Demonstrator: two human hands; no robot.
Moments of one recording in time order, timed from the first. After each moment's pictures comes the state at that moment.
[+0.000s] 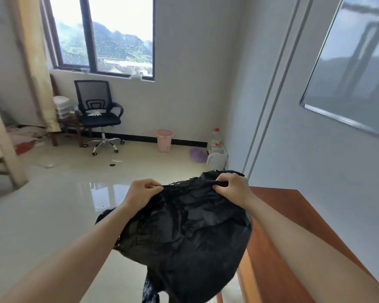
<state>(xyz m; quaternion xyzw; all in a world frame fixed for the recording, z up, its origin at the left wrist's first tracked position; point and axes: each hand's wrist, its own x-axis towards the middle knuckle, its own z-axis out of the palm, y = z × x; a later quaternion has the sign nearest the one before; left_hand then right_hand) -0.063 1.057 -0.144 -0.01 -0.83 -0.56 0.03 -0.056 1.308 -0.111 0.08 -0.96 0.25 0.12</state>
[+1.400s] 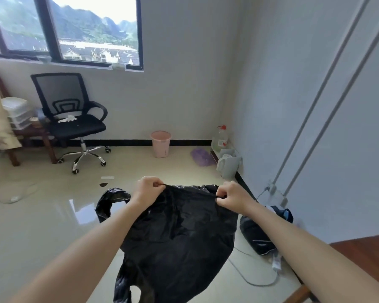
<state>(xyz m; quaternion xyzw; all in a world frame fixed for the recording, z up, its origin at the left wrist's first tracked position) -0.554 0.817 -0.179 -0.07 -0.89 -0.44 0.03 -0.485 1.055 -0.157 0.03 -0.98 0.20 0.00</state>
